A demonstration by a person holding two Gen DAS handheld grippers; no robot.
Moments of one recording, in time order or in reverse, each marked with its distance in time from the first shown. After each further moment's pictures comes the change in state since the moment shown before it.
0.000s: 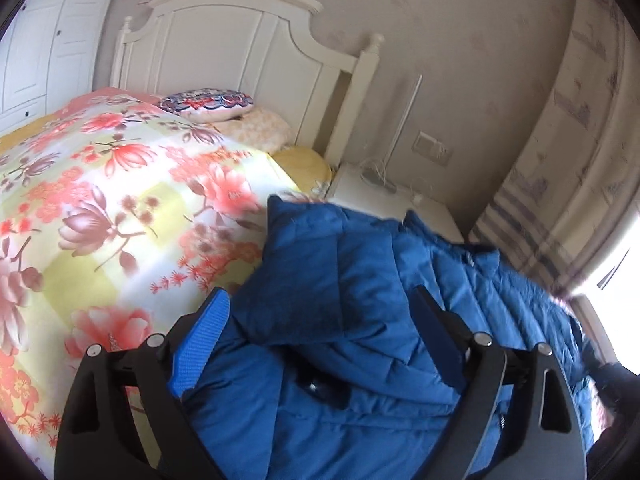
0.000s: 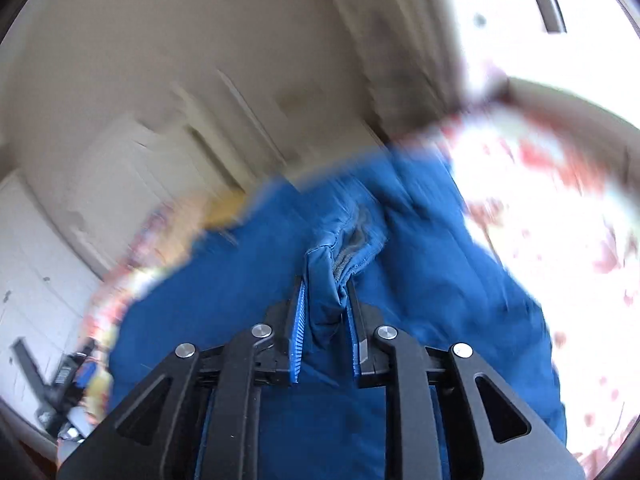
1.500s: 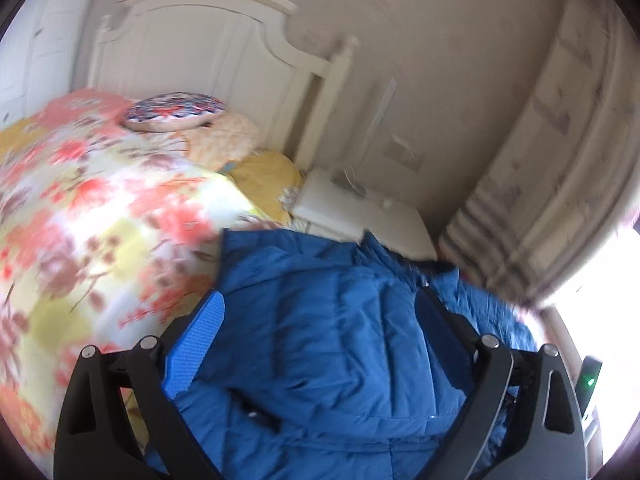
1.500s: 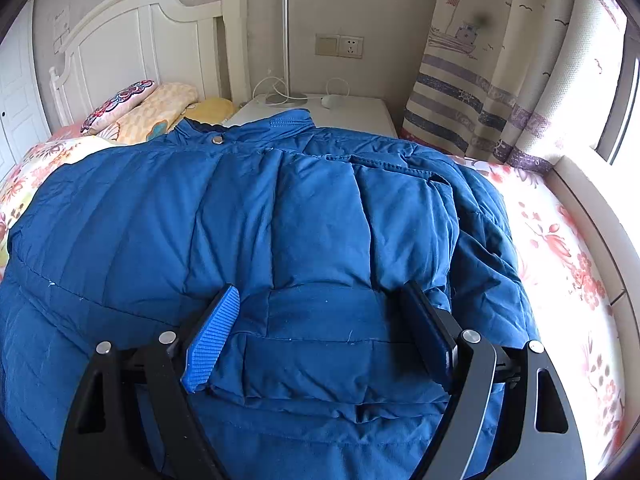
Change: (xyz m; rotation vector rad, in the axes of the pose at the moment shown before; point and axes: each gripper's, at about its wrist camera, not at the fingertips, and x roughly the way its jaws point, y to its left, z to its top) left arm -0.002 -0.039 0.044 0.040 0.047 -0.088; right arm 0.040 0.079 -0.017 -0.539 0.076 -0.232
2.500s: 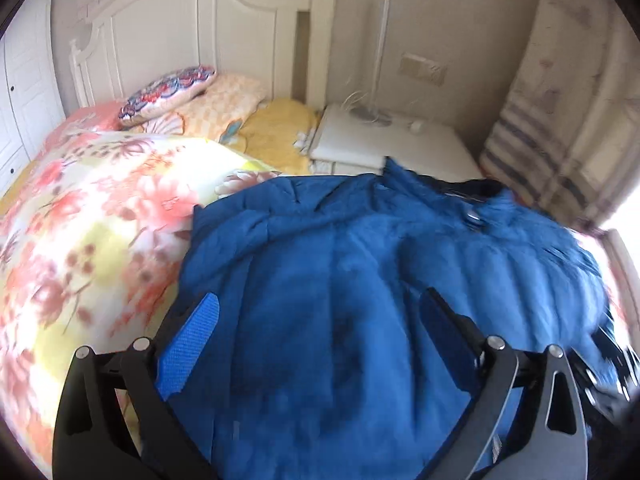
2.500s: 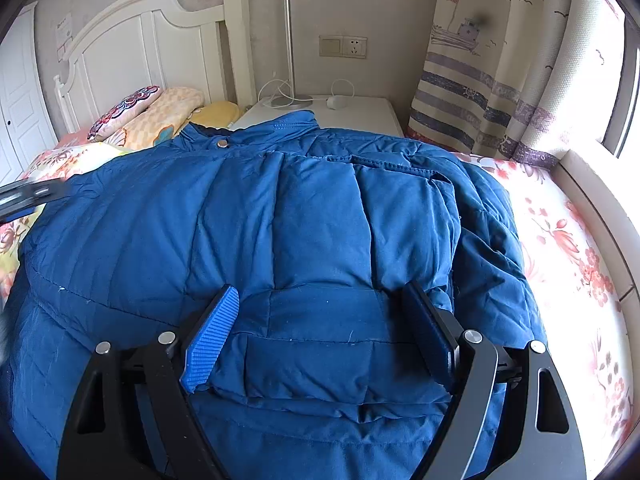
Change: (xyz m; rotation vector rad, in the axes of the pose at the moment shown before) left arm 0.044 -0.043 -0.011 0.176 0.192 0.169; right arm -0.005 -0.002 0.003 0.007 -0.004 0.025
